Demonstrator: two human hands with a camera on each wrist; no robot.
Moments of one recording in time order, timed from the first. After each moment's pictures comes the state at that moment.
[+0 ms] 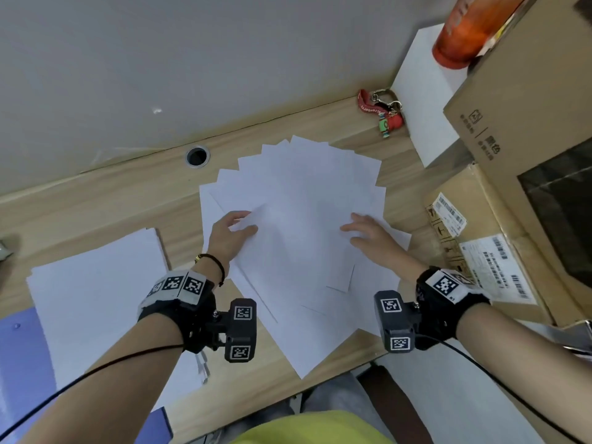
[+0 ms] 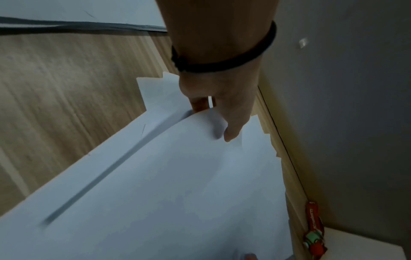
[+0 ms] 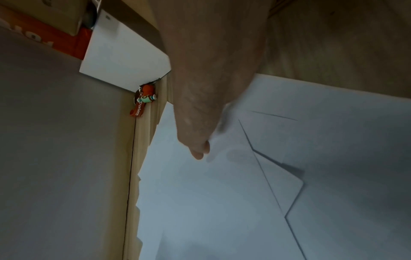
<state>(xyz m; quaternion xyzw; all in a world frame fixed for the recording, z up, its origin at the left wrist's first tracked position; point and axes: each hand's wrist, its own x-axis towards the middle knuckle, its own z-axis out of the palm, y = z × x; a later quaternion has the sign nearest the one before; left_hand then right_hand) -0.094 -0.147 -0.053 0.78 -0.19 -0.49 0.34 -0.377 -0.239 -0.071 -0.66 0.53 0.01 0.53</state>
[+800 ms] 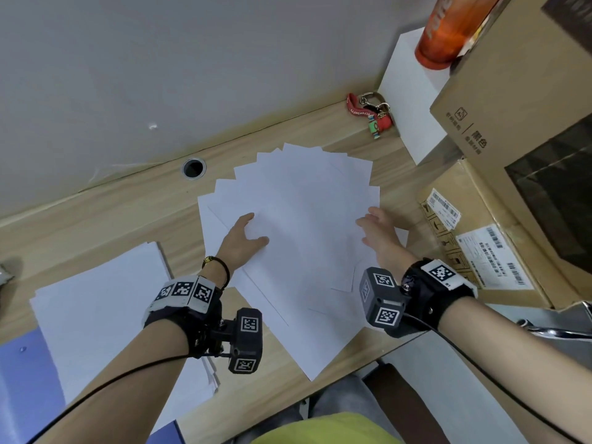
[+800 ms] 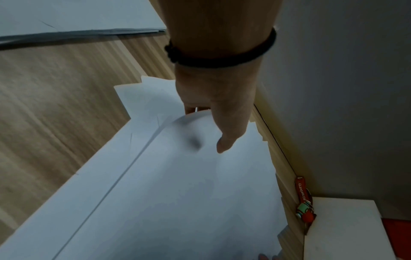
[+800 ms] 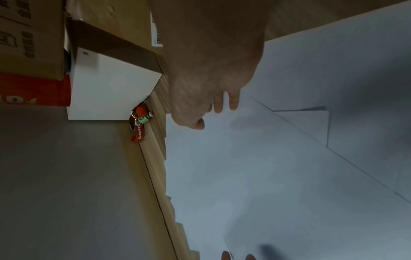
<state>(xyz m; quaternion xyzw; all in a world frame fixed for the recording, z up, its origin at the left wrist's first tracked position) -0.100 -0.156 -0.040 0.77 -0.34 -0.50 0.20 -0.355 -0.239 -0.059 -0.34 0.71 -0.20 0.59</state>
